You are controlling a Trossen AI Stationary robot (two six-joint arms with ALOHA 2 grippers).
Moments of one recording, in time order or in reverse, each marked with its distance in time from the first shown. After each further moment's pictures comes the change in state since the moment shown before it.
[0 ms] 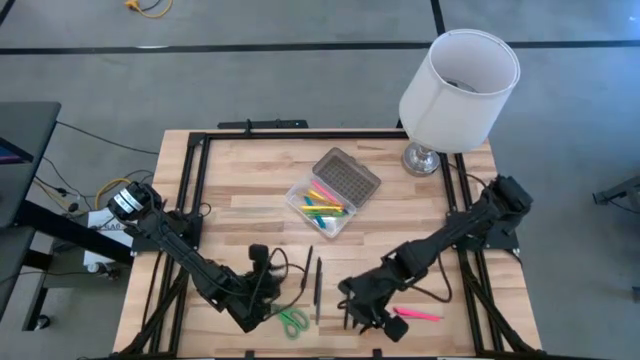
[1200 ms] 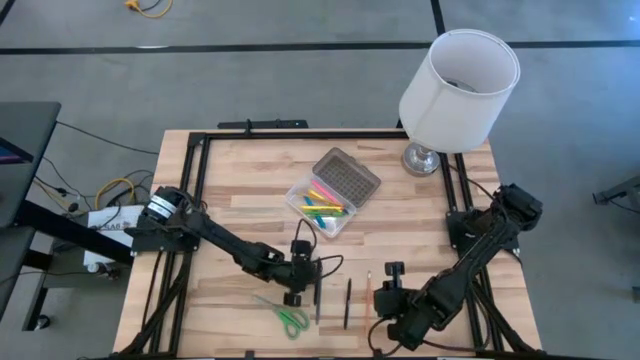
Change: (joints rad) left arm 0.317 0.219 0.004 0.485 0.507 0.342; right arm 0.297 0.000 0.000 -0.483 0.897 0.687
